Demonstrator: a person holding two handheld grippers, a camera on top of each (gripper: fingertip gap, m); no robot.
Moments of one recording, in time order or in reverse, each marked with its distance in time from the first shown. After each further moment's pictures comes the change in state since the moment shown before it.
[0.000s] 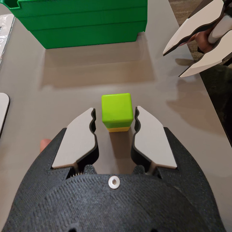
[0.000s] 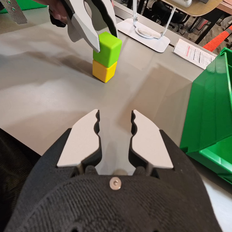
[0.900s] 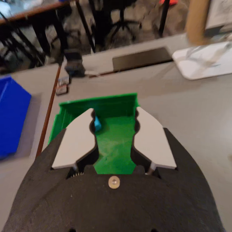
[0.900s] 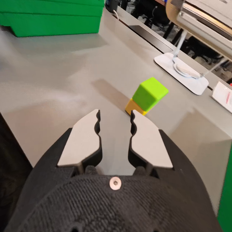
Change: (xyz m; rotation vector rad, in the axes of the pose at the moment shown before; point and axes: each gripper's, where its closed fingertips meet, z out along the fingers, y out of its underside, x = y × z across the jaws) left arm -0.057 0.162 -0.364 -0.044 -1.328 -0.812; right arm -0.067 -0.055 0.048 0.105 -0.236 -0.166
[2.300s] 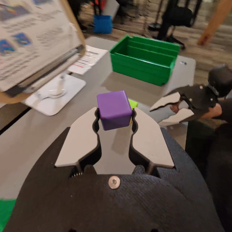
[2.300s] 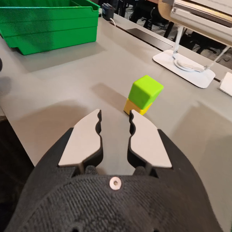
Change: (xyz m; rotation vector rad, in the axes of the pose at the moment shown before) left arm 0.266 -0.029 -0.096 0.173 0.966 0.354; right arm 0.010 -0.002 -0.001 0.038 -0.030 0.116
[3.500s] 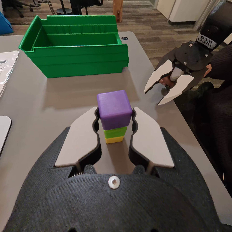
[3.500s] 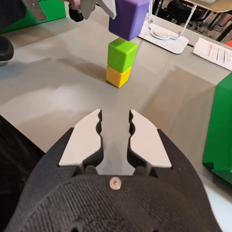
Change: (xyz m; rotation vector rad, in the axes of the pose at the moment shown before) left arm 0.046 0.033 0.126 -0.055 0.596 0.249; right arm 0.021 0.048 -0.051 -0.098 0.172 0.094
